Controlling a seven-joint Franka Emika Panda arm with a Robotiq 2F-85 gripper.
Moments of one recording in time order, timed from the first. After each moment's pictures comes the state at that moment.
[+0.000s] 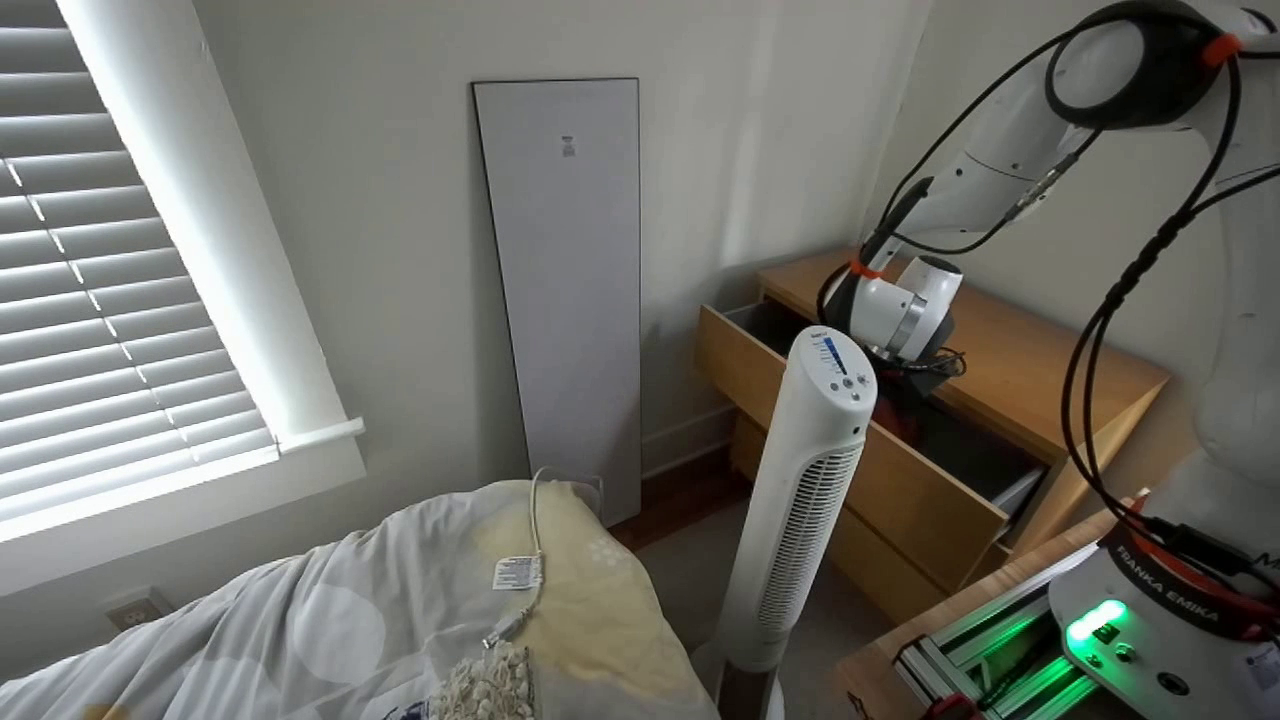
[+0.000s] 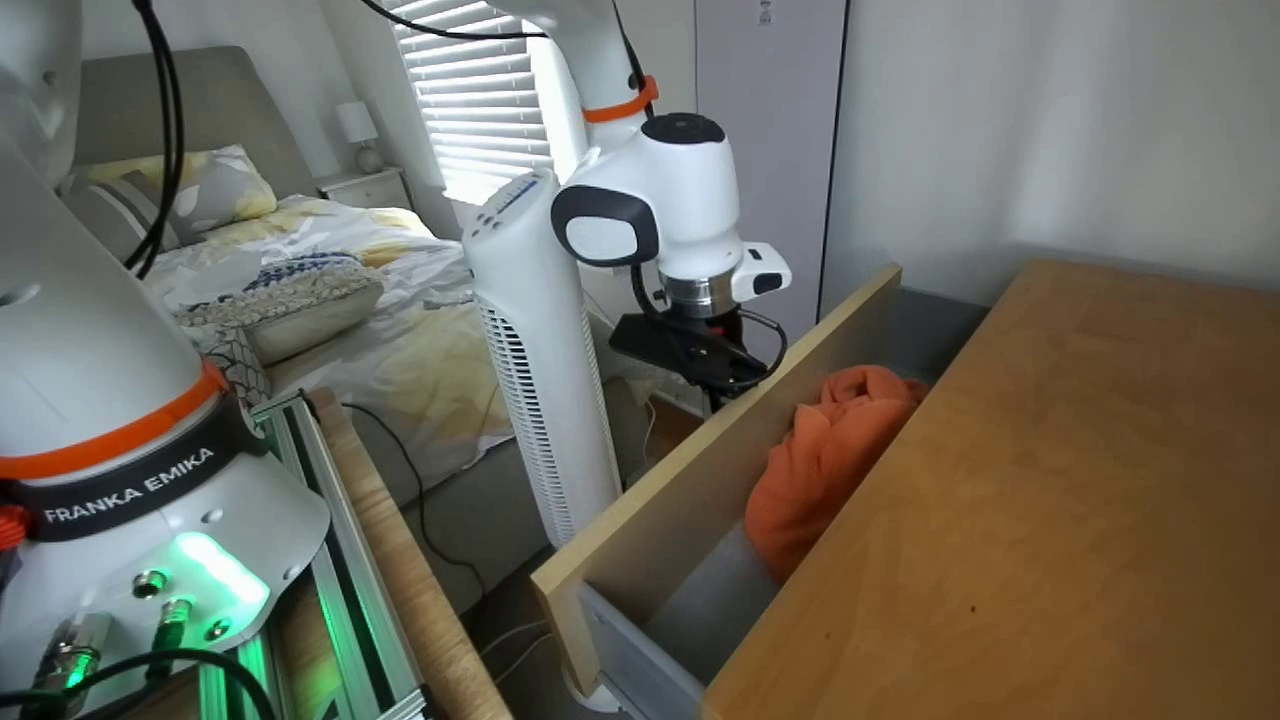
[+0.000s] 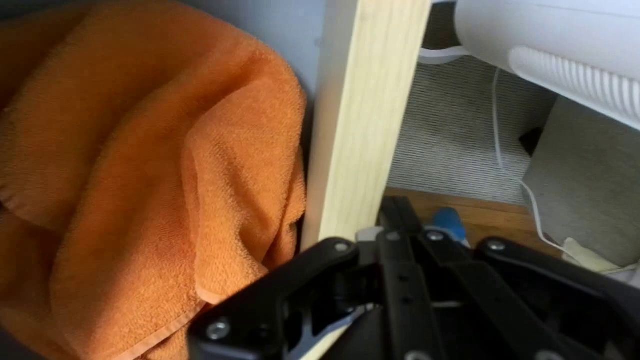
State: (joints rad) arm -0.09 0.61 0.05 -2.35 0.90 3.08 -1.25
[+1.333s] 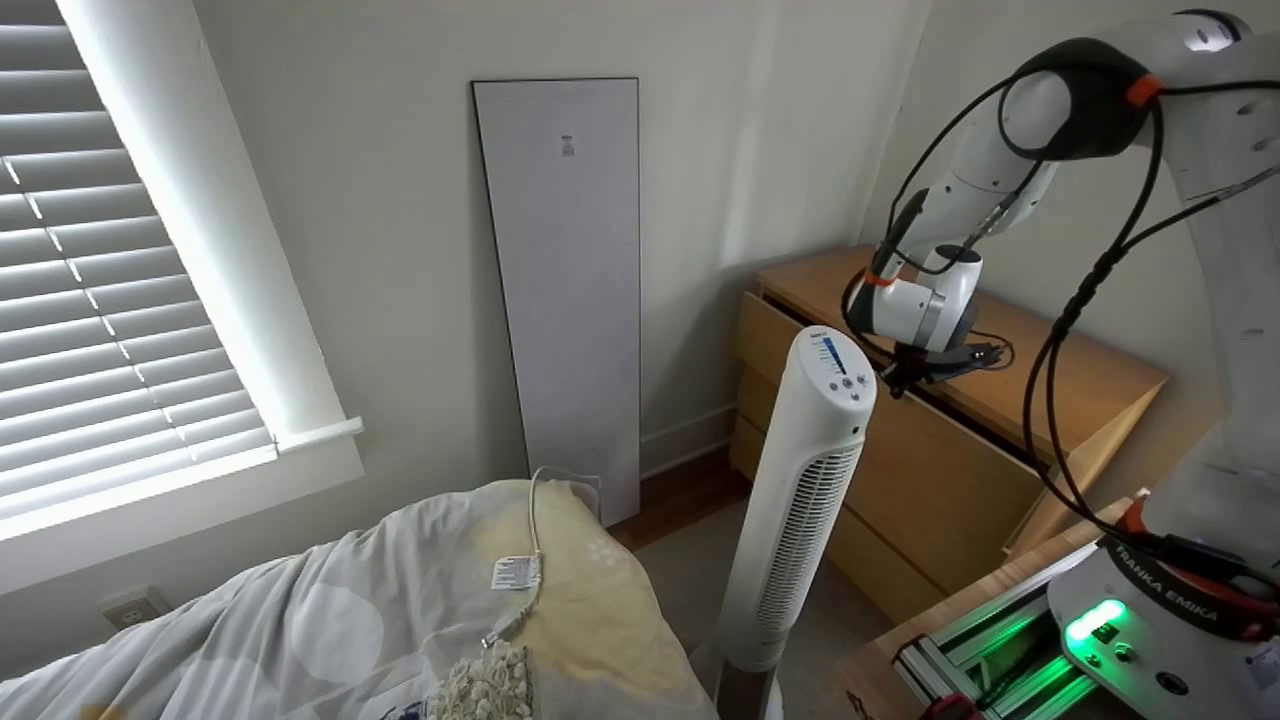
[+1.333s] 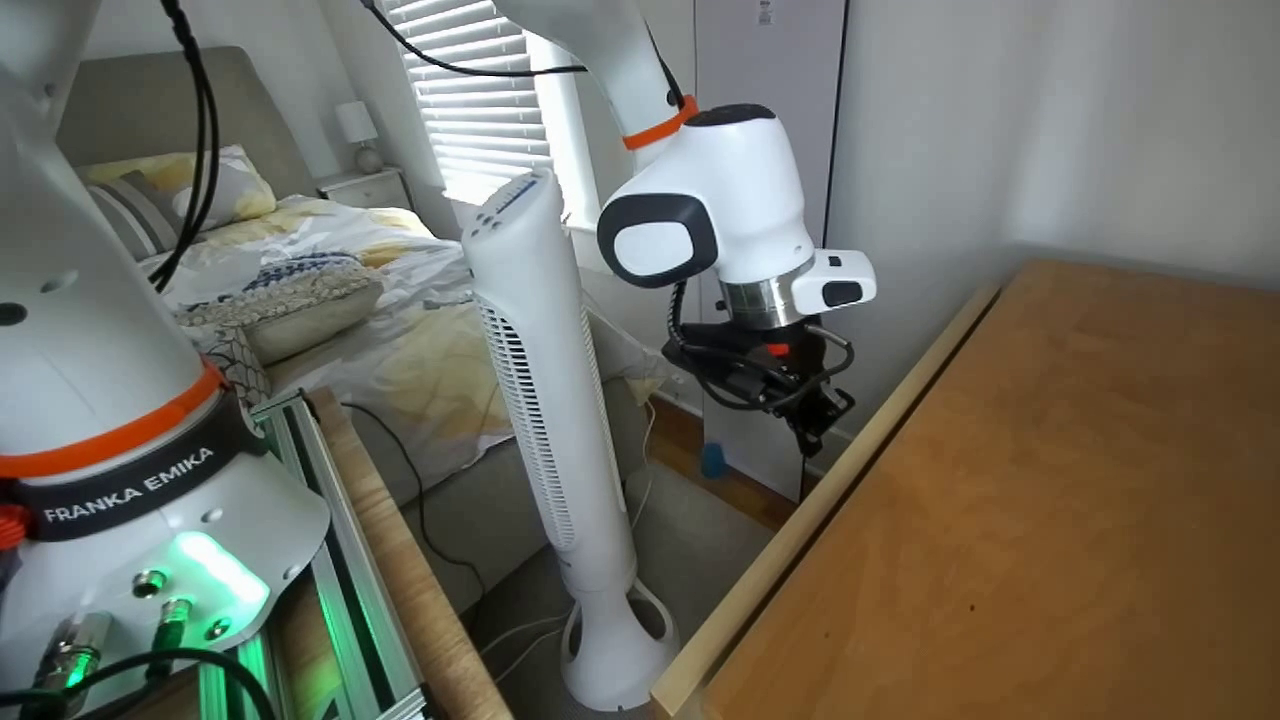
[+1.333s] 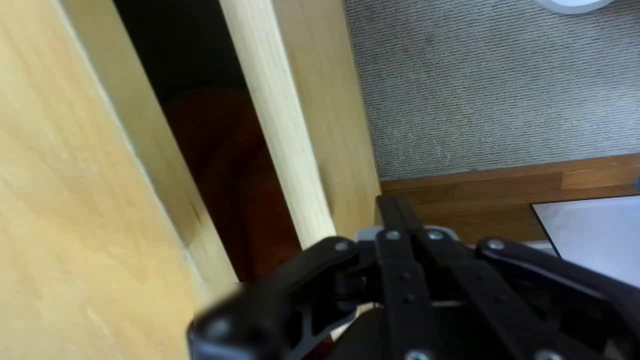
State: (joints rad) arm 0.14 0.69 -0.33 -2.29 0.85 3.09 -0.88
